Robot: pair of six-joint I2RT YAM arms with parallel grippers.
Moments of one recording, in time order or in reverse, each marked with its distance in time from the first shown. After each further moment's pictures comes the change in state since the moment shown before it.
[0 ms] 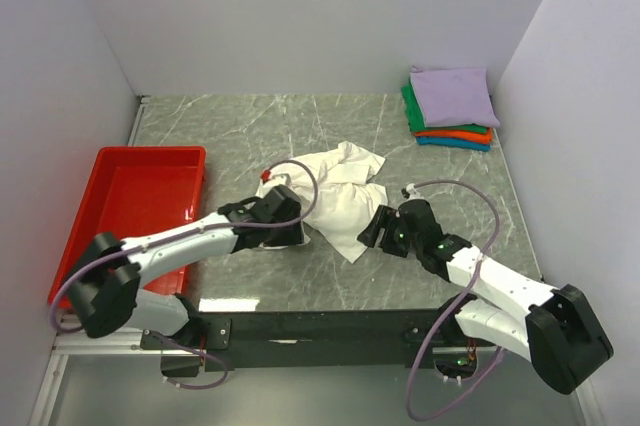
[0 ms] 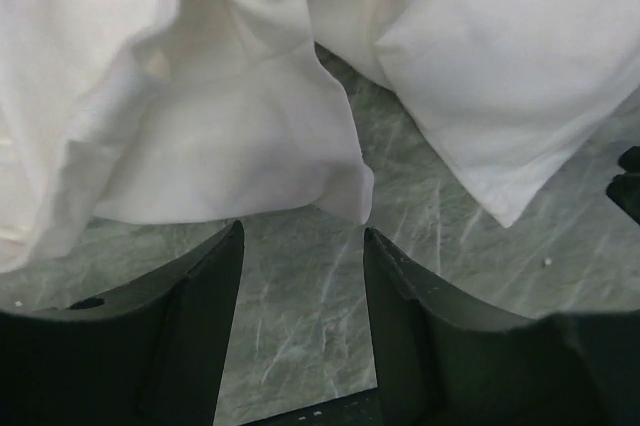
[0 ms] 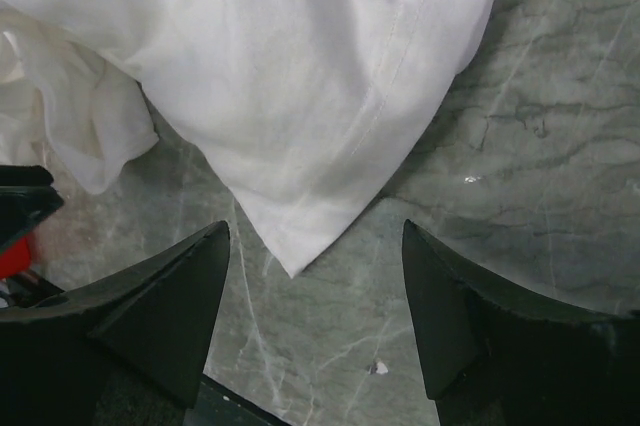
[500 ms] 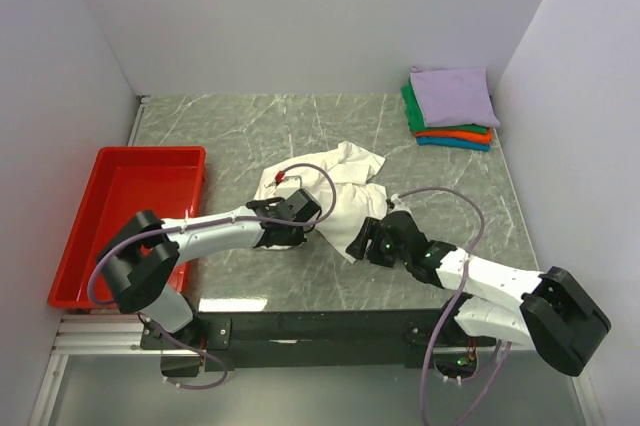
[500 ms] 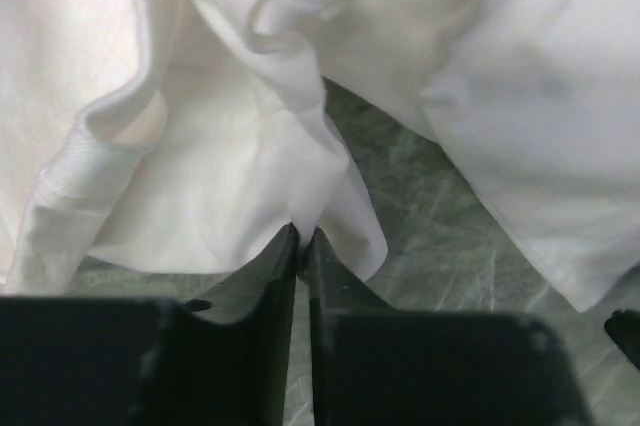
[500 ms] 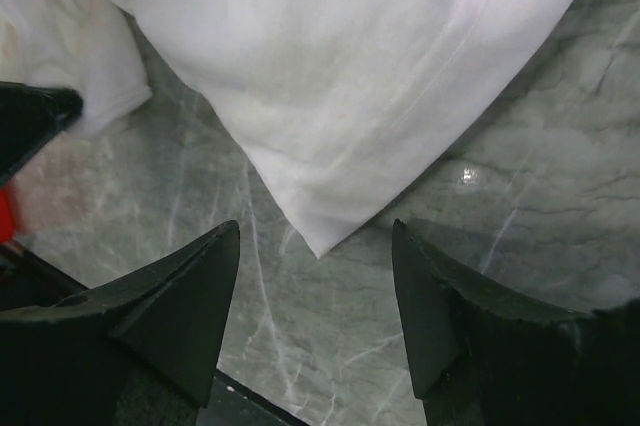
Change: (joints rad) left arm -0.072 0.217 0.098 -0.018 -0.173 -0.009; right arm 0.167 0.077 -0.042 0.112 0.069 0.108
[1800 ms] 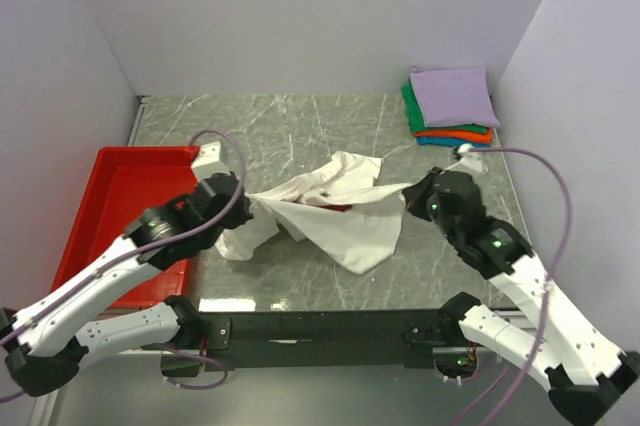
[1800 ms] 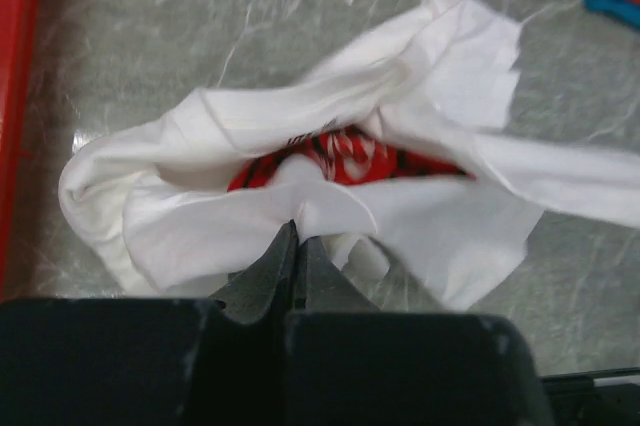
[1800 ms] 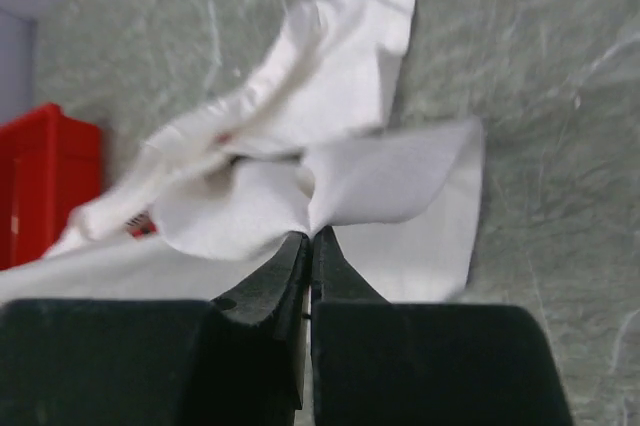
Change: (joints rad) left arm 0.050 -0.613 0.125 -0.392 -0.187 -0.008; right arm -0.100 -0.294 0.499 -0.607 0.362 -0.117
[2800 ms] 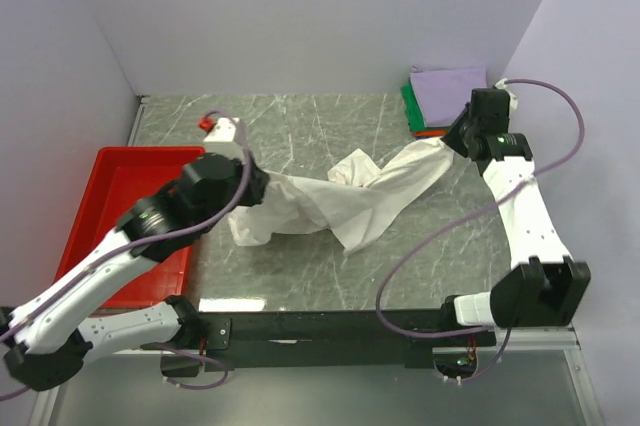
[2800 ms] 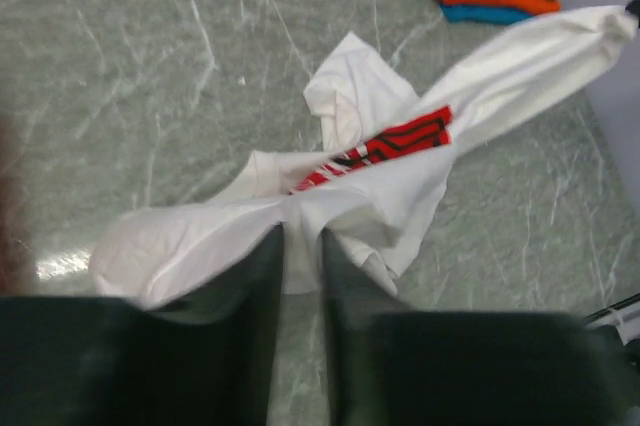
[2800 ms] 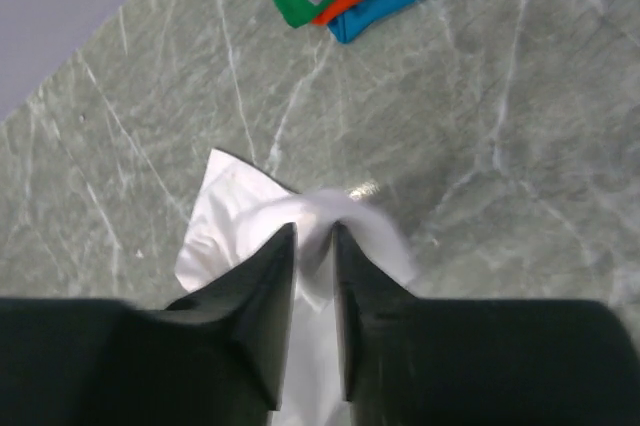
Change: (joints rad) left arm 0.004 0.002 0.173 0.167 0.125 0.334; right arm -0.582 0.521 0.488 -0.058 -0.205 -0.182
